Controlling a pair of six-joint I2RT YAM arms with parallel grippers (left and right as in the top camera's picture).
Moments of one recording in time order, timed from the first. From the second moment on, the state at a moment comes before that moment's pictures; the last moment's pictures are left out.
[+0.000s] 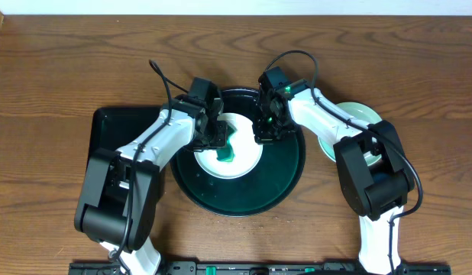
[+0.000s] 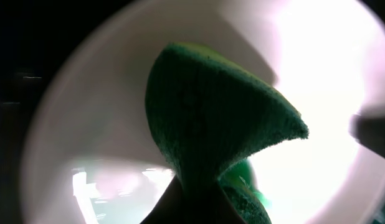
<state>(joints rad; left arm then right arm) -0.32 1.84 1.13 -0.64 0.20 -0.28 0.49 2.14 1.51 -0.84 -0.35 0.36</state>
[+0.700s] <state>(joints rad) -0.40 1.83 1.15 -0.71 0.07 -0.24 0.49 2.14 1.51 -0.84 -0.36 0.36</state>
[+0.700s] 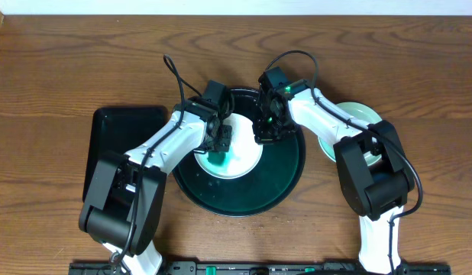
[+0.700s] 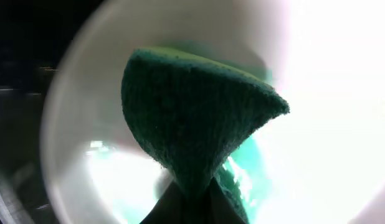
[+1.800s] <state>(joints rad) -0.27 1.85 1.14 -0.73 0.42 -0.12 0.49 2.14 1.51 -0.84 -0.36 0.36</state>
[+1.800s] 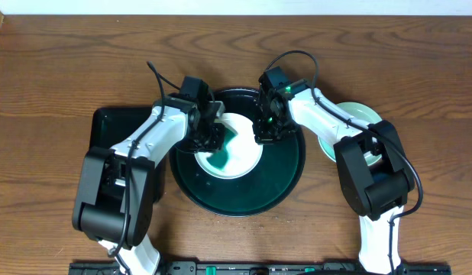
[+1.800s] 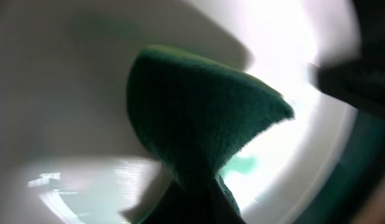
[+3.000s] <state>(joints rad) -0.28 1.86 1.13 -0.66 0.53 -0.21 0.49 2.14 1.51 -0.84 -0.36 0.36</state>
